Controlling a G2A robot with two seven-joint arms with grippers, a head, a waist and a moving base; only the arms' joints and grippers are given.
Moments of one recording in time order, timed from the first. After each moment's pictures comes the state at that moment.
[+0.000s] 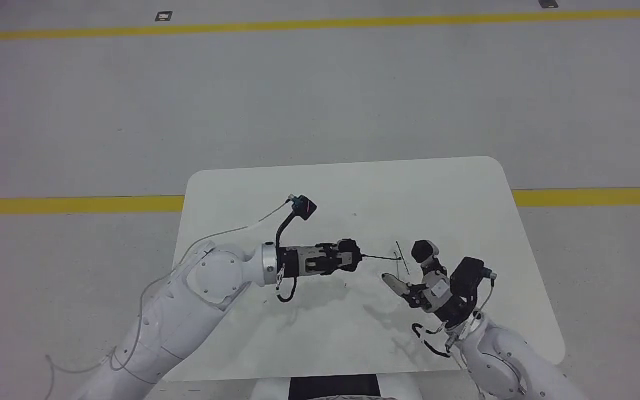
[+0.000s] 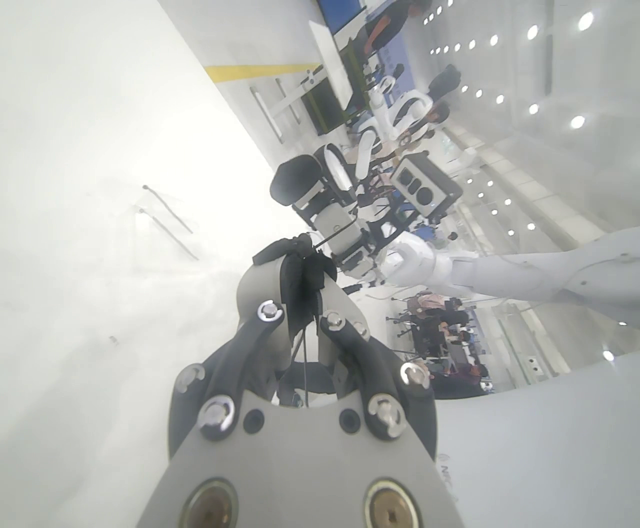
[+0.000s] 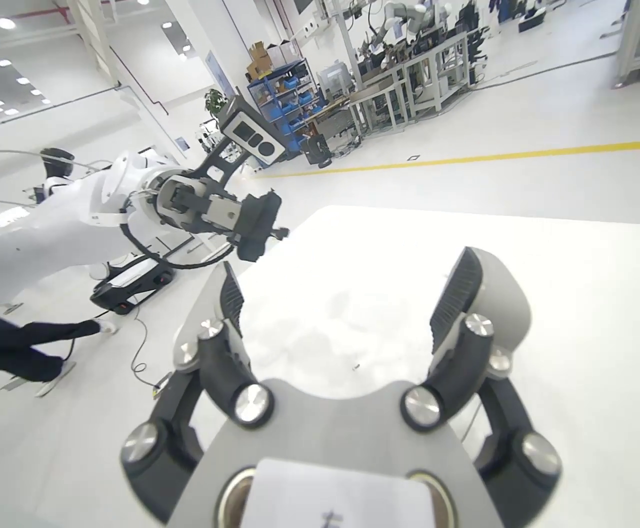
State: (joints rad) left arm 1.27 -1.05 -0.96 -1.75 -0.09 -0.34 -0.77; right arm -1.92 -0.86 1.23 -1.92 -0.89 -0.34 -0.39
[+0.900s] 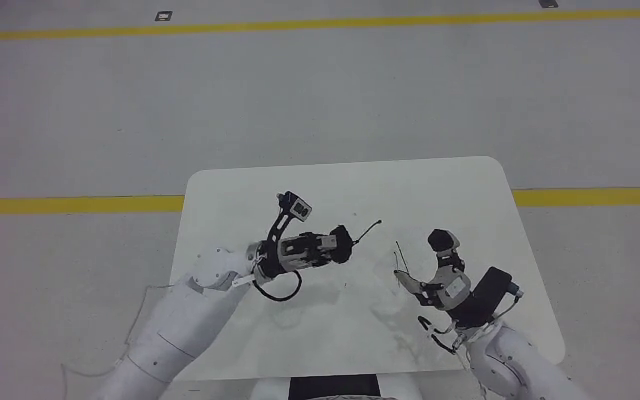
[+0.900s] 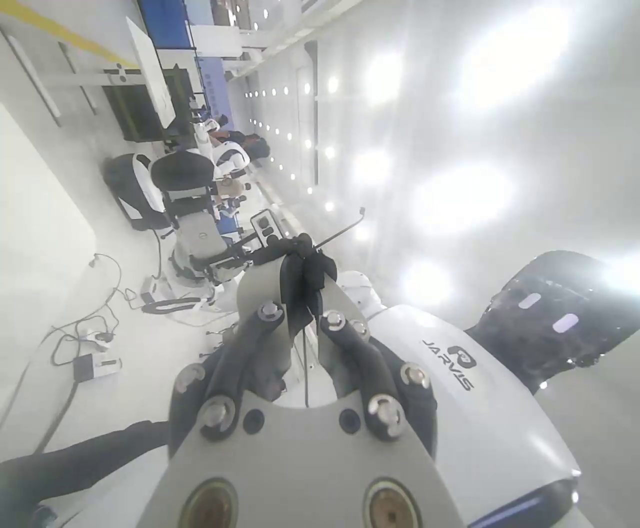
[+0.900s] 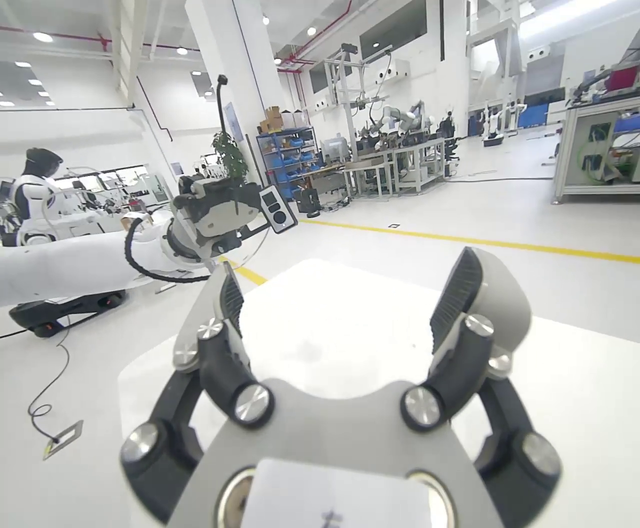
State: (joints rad) left arm 1.31 -1.12 -1.00 -1.62 -0.82 -0.34 -1.00; right arm -1.93 -0.87 1.26 -1.95 -1.07 -0.31 -0.62
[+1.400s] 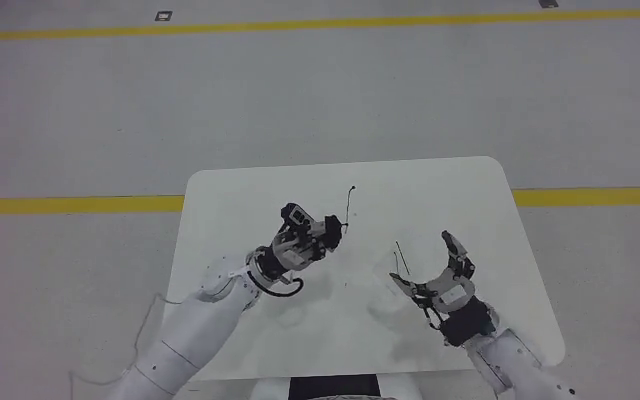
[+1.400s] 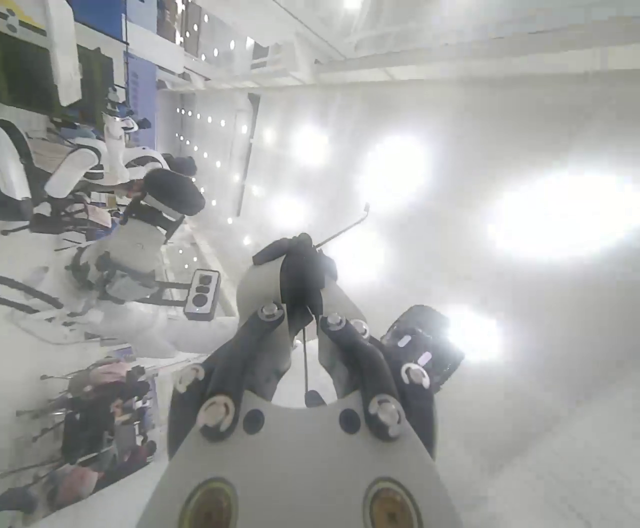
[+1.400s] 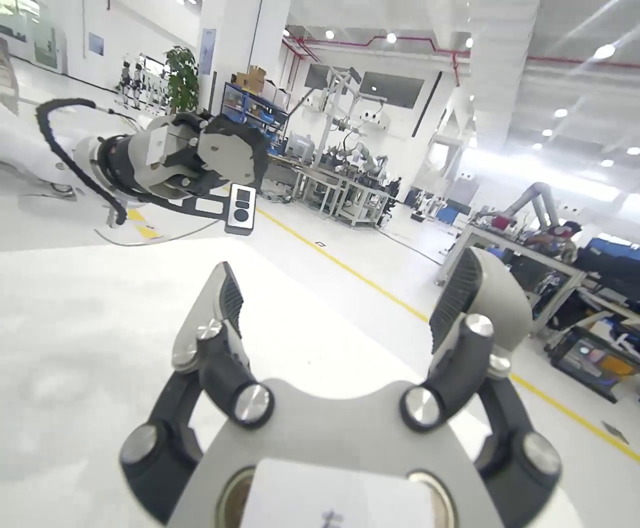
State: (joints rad) left arm 1.35 -1.14 -0.97 -1.58 -1.15 -0.17 -0.97; right arm -1.93 -0.89 1.27 -1.93 -1.57 0.05 -0.77
